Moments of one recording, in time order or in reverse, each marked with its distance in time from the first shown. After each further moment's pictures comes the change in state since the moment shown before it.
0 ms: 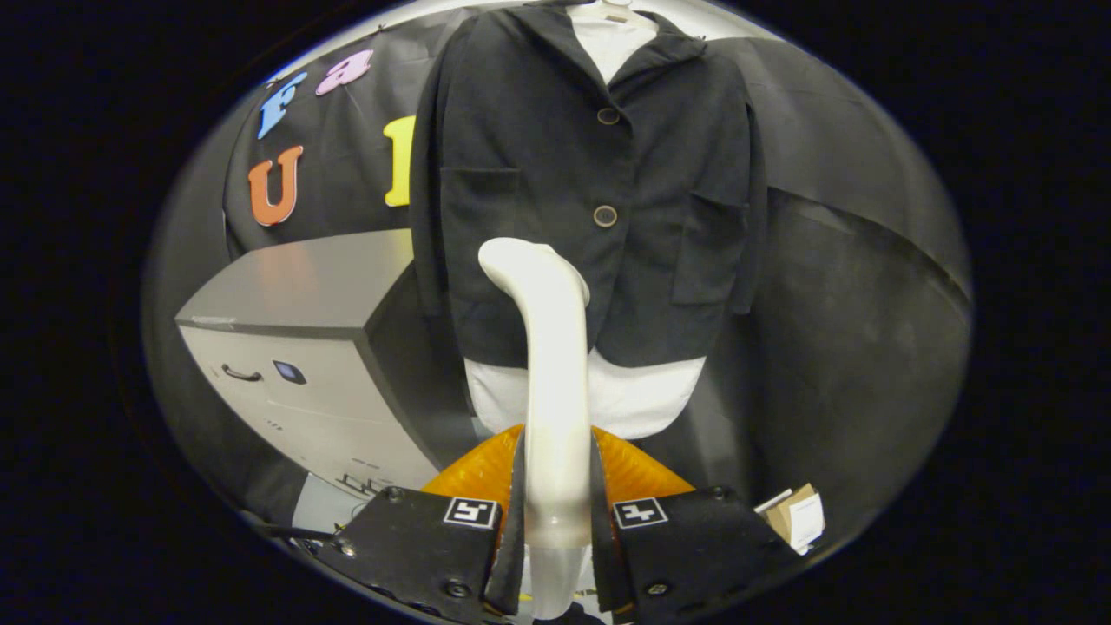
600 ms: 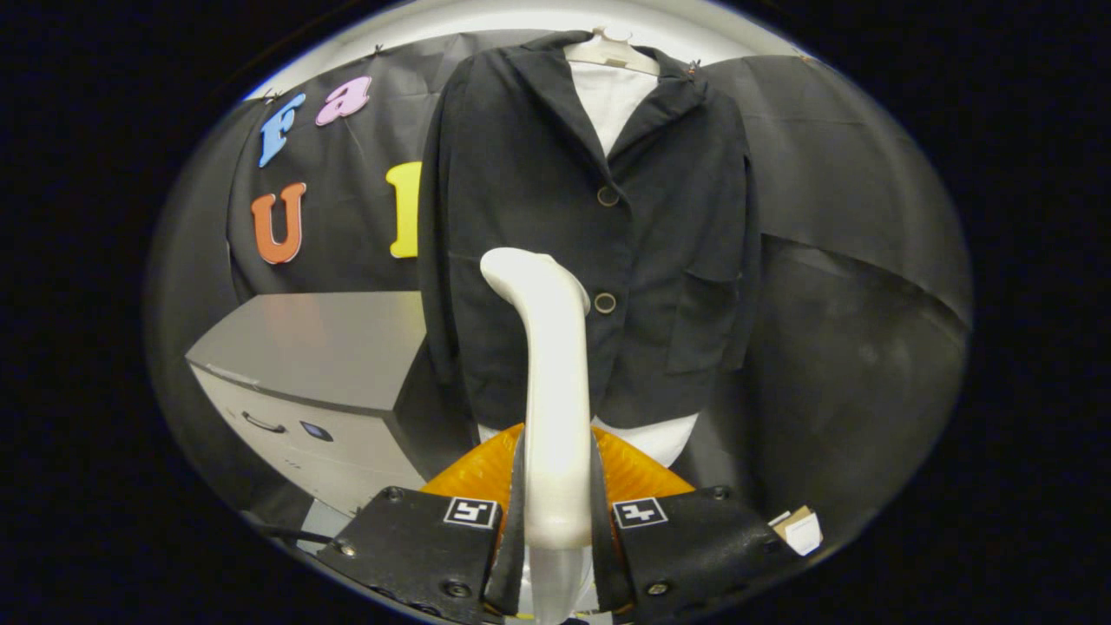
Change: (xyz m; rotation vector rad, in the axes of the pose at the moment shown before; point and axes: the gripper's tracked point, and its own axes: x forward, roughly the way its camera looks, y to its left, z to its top) arm -0.028 0.010 0.067 0.019 -0.133 0.013
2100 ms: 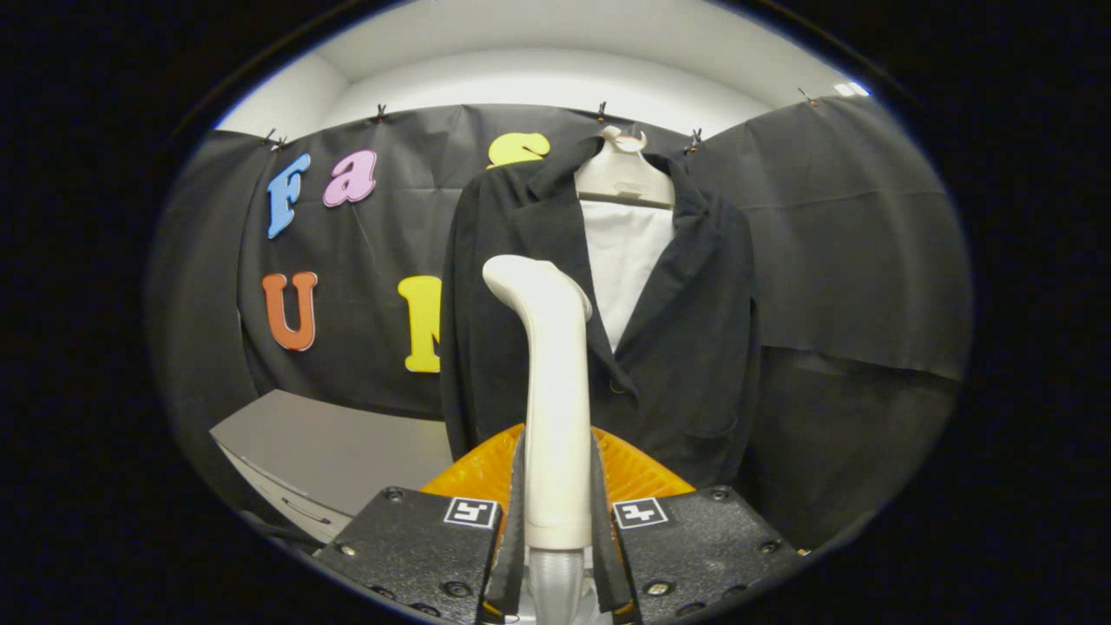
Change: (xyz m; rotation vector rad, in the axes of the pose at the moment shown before) arm -0.056 0.021 0.155 0.016 -0.315 0.023
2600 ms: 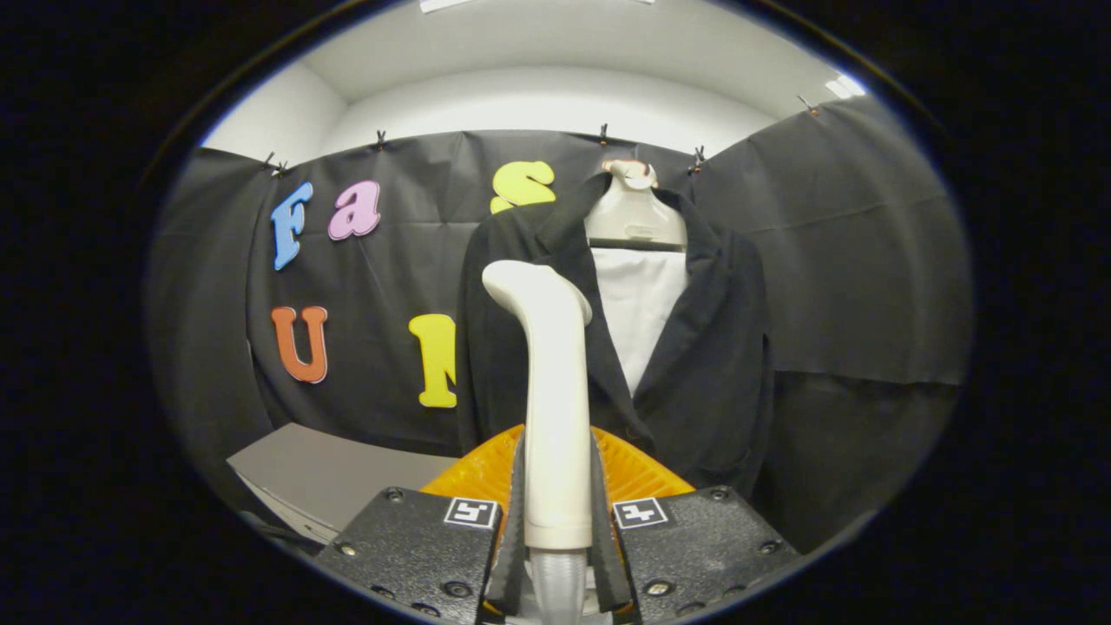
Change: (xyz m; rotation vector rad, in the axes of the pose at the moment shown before) arm 0.001 0.013 0.050 0.040 -0.080 0.047
